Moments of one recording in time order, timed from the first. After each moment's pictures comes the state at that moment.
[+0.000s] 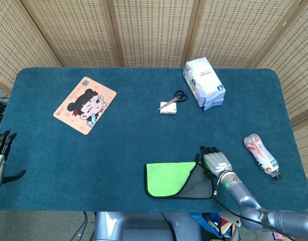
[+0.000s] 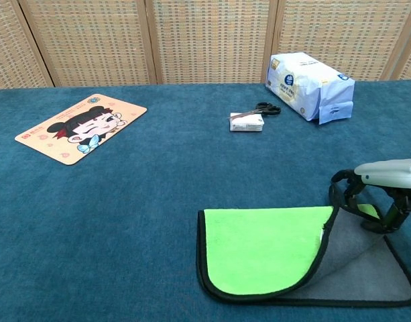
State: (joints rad) left arm -0.12 -1.06 -0.06 -1.69 1.39 1.43 0.14; right arm 0.78 -1.34 -0.04 -1.70 -0.68 0.84 -0.48
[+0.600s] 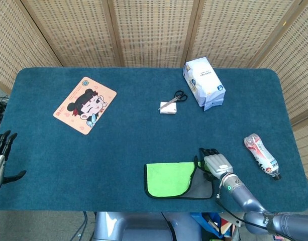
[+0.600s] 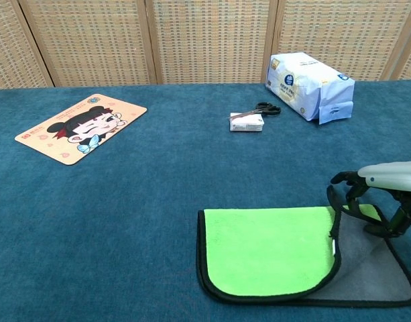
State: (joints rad) left arm -0.12 -1.06 -0.06 -1.69 1.40 1.43 0.14; right arm 0.74 -1.31 -0.05 -1.71 -0.82 0.82 -0.38
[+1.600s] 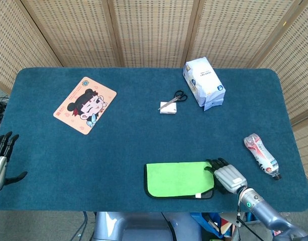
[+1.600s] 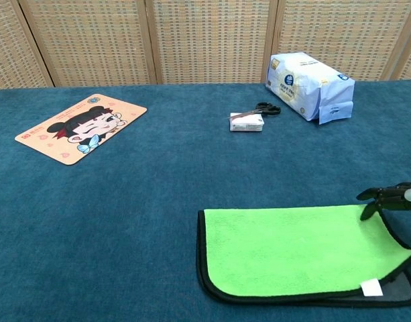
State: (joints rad) left arm -0.11 -1.07 -0.05 -1.70 1.41 1.44 0.17; right arm 0.57 -1.19 -0.16 -1.66 -1.38 0.88 -0.13
